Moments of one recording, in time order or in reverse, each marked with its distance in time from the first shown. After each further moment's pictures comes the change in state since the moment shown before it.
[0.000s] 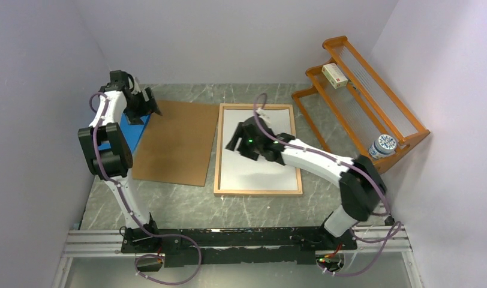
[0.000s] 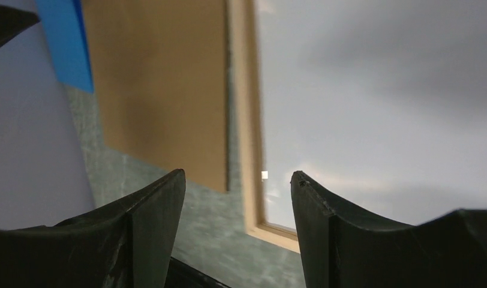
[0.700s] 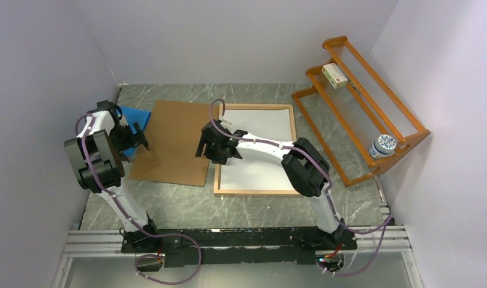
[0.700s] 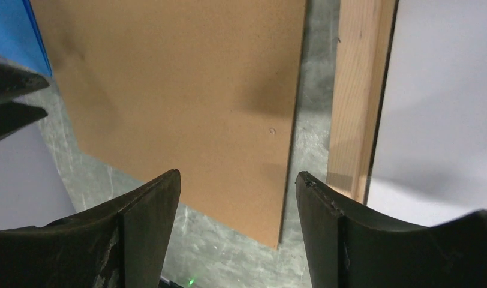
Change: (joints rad) left arm 0.174 -0.104 -0.351 -0.114 -0.071 0.059; right arm 0.179 0.571 0.494 -0.056 -0.029 0.097
